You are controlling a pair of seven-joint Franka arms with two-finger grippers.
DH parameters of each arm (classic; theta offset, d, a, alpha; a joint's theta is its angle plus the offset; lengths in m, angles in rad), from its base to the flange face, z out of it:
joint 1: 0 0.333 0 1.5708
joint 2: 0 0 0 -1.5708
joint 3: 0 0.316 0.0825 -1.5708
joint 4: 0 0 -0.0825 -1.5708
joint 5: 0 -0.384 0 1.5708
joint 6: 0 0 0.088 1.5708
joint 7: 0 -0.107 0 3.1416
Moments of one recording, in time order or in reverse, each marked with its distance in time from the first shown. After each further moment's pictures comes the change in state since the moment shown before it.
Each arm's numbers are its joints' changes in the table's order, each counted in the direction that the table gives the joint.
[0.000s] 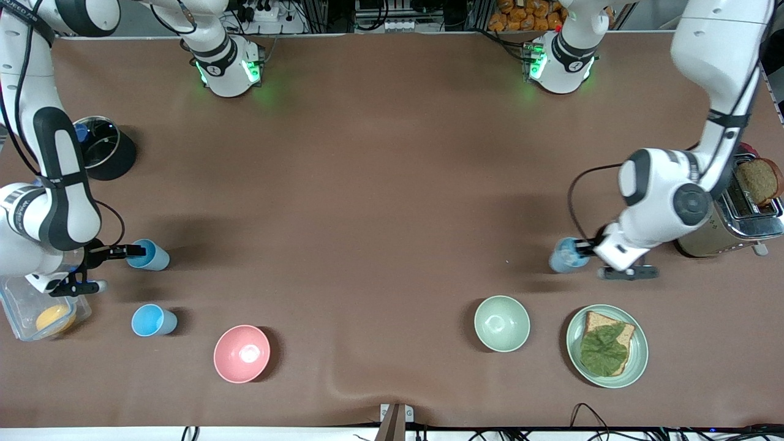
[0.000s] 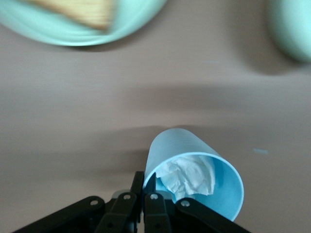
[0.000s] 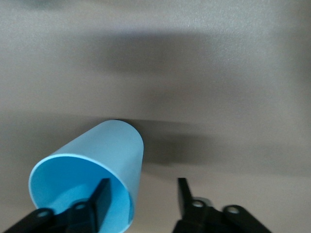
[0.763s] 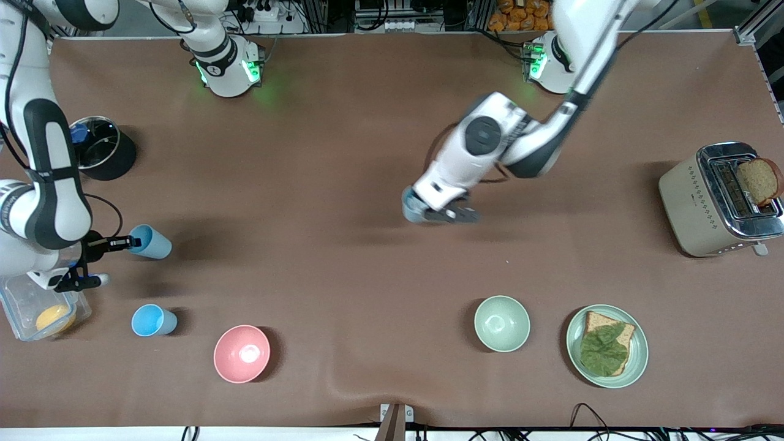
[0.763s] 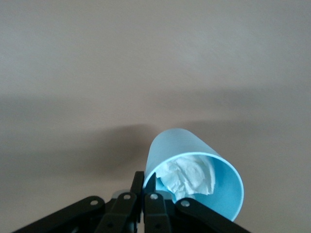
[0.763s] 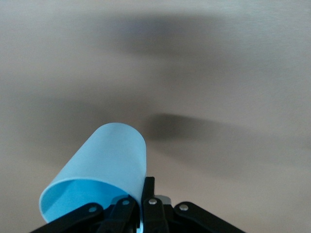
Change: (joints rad) left arm -0.485 -0.049 -0.135 -0.128 0.000 0.043 0.611; right arm 0.015 0.062 0.026 -0.043 -0.016 0.221 0.036
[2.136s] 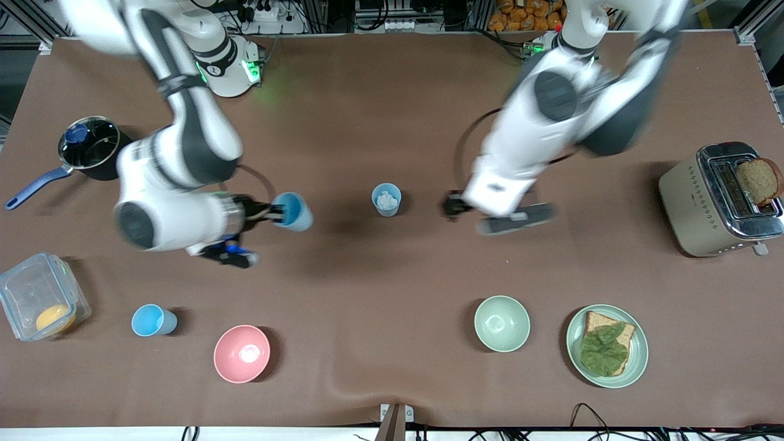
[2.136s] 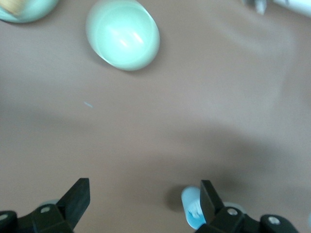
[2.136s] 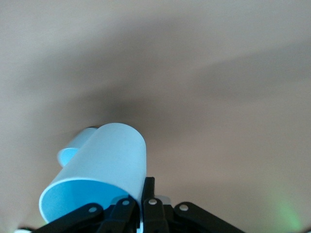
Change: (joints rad) left arm 0.160 0.231 0.121 -0.284 -0.015 0.406 0.111; right arm 0.621 0.150 0.034 -0.023 -0.279 0.038 -0.984
